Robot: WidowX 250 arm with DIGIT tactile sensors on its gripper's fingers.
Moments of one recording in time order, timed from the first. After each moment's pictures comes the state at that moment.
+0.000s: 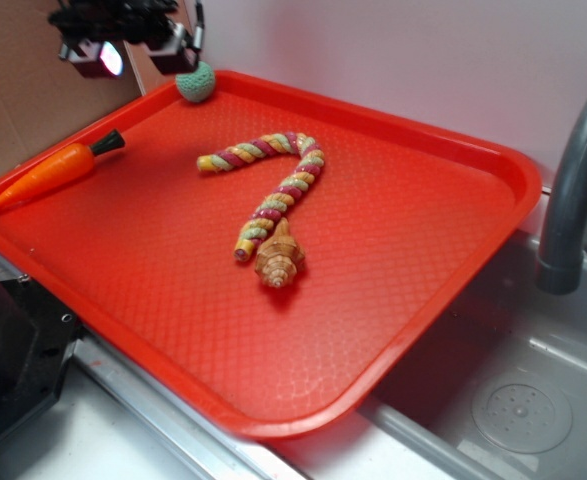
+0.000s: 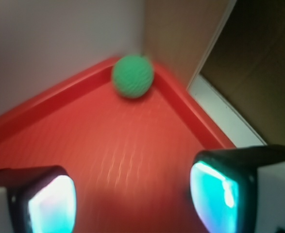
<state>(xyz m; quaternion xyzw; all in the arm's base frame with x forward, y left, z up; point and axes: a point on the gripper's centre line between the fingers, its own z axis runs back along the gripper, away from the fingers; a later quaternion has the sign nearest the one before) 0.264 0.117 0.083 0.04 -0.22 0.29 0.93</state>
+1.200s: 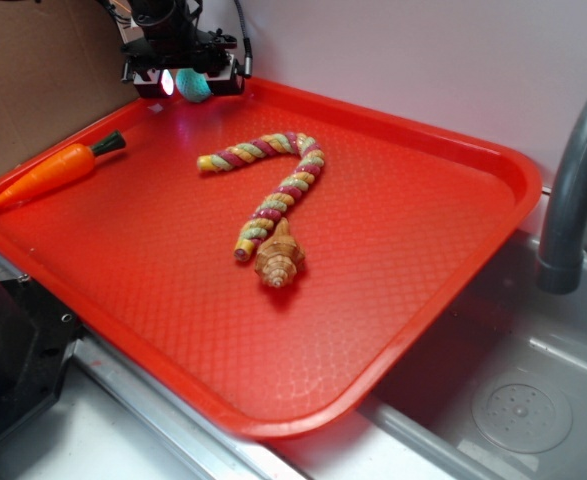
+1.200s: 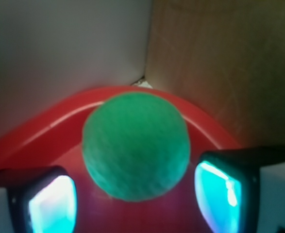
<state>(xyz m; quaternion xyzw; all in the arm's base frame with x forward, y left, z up) 0.328 0.160 0.027 0.06 -0.21 0.31 0.92</state>
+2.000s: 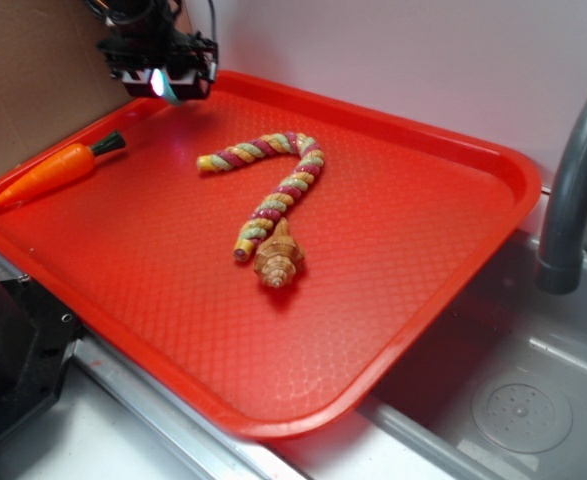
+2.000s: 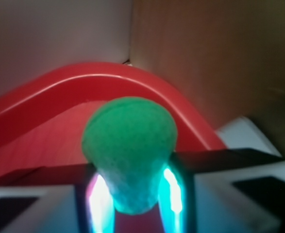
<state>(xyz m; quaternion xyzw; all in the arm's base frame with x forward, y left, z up) 0.296 0.153 0.052 0.08 -0.21 0.27 0.94</state>
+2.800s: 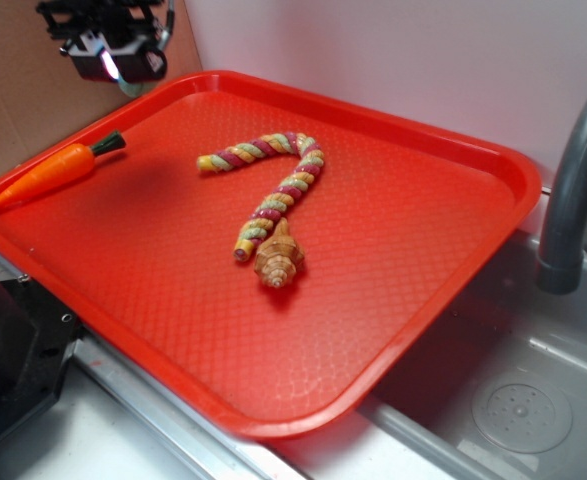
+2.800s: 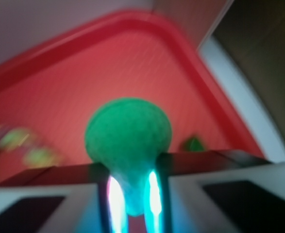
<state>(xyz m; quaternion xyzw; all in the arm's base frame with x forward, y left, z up) 0.222 0.075 0.122 -0.04 -0.08 0.20 0.97</state>
